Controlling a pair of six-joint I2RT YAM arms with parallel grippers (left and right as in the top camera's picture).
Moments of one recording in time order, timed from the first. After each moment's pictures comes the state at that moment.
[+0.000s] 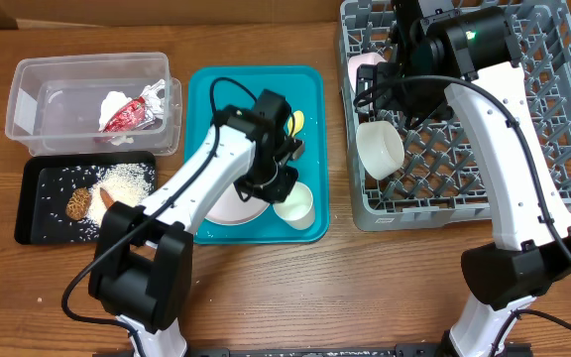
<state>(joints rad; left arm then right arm) -0.45 1.90 1.47 -1.10 0.25 -0.02 0.30 1.94 2.24 -1.58 -0.05 0.36</state>
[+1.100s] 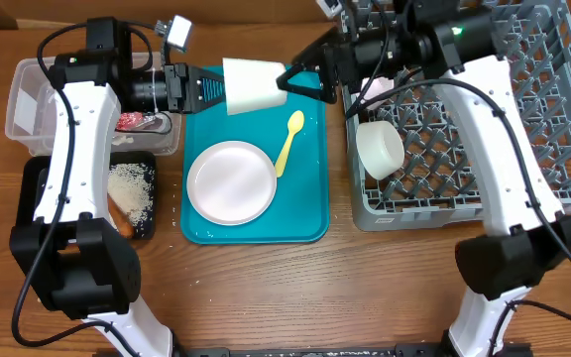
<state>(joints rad) 0.08 1.90 1.79 -1.20 1.49 0.24 0.30 1.99 2.23 -1.14 -1.16 -0.17</state>
